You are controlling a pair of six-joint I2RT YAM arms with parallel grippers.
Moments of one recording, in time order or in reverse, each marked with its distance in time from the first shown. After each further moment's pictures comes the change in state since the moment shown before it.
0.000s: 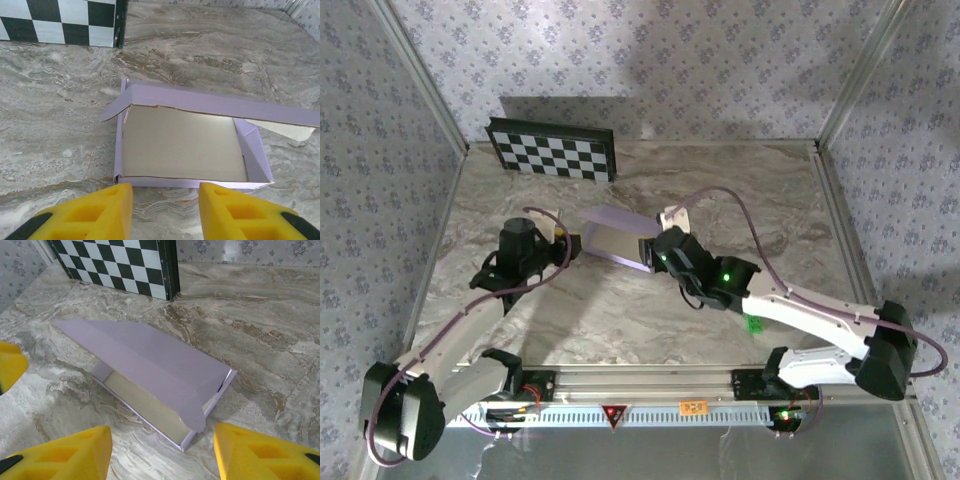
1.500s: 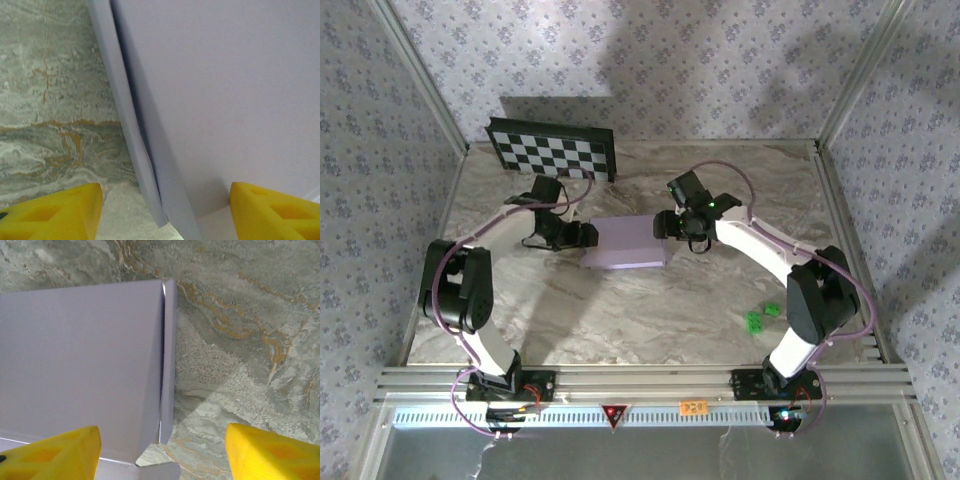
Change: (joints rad) left arm 0.094 0.698 0.521 -0.548 0.256 0.004; right arm -0.432 0.415 0.255 -0.262 -0.527 0.004
